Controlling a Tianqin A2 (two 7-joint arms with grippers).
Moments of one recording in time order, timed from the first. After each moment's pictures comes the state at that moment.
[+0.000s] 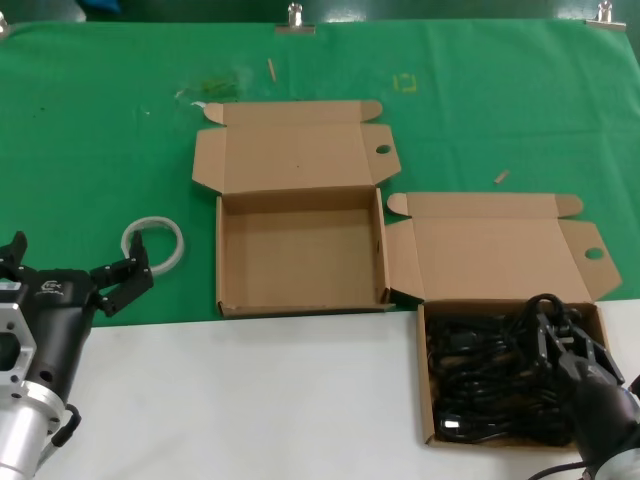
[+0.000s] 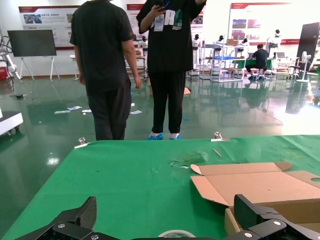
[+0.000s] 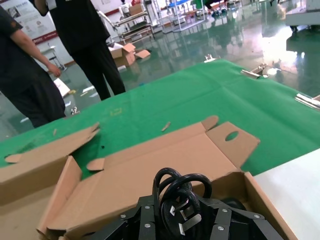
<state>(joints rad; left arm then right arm) 0.00 -0.30 1.60 -1.60 -1.80 0.00 0.00 -0.13 0.16 -1.48 1.45 2.08 -0.12 0.03</state>
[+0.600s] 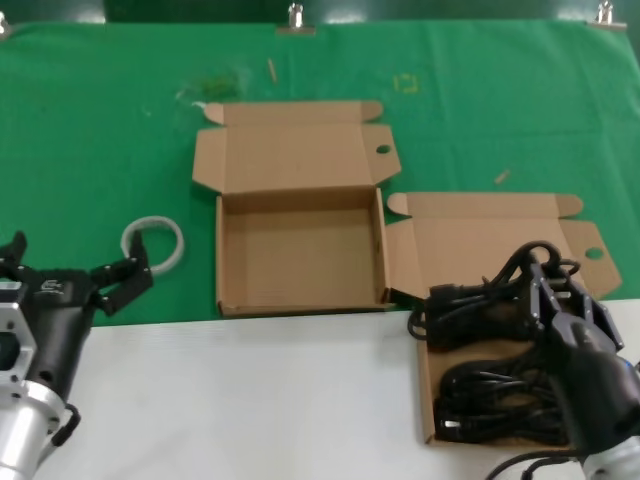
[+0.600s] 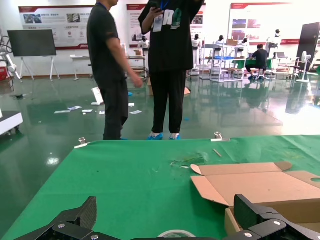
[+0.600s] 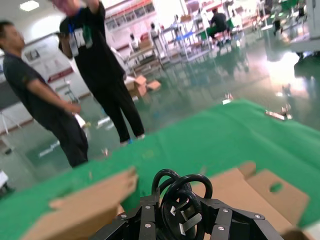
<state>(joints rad) 0.00 -0.30 1.60 -1.60 -1.80 0.00 0.00 -0.26 0.16 -1.61 1.79 2.08 0.07 0.08</state>
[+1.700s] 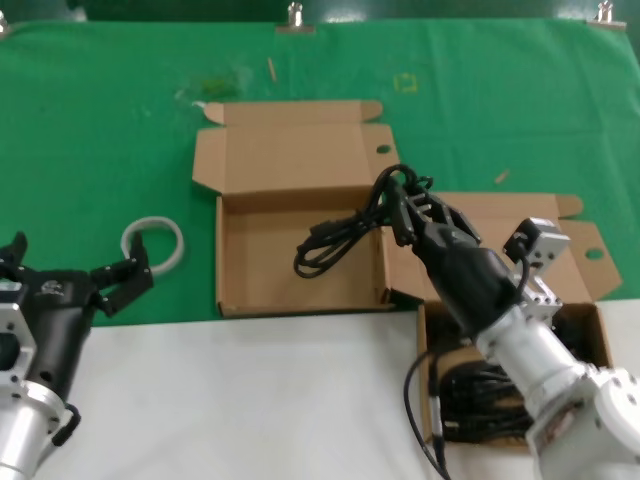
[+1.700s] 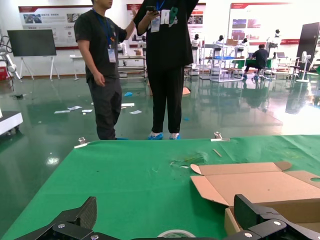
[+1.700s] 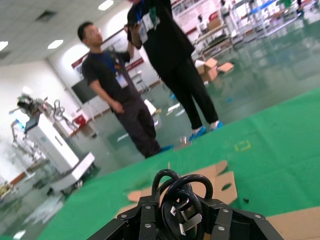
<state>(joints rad) 0.00 -0.30 1.60 -1.60 -1.80 0.00 0.00 0.24 0.16 -1.76 1.32 2.09 -0.20 0.13</state>
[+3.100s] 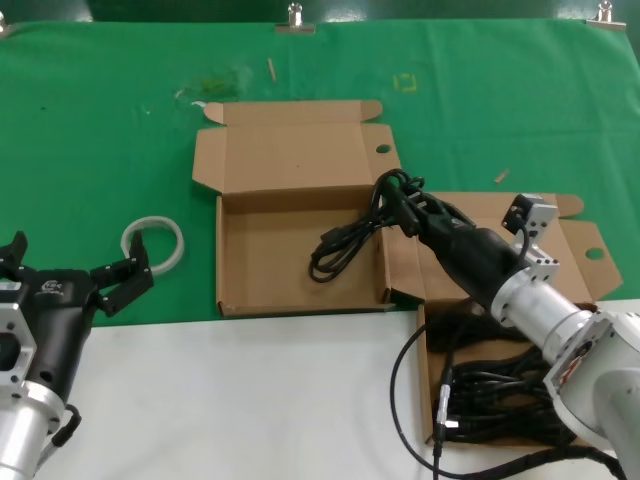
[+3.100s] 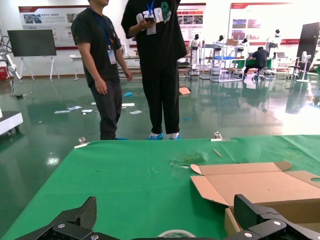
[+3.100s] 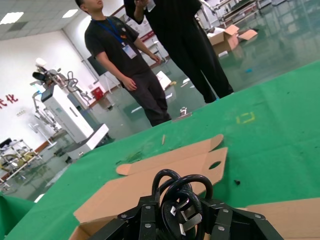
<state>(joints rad) 0.00 -0.30 1.60 -1.60 -1.80 0.00 0.00 0.65 0.16 -1.63 0.56 2.15 -0.63 -0.10</state>
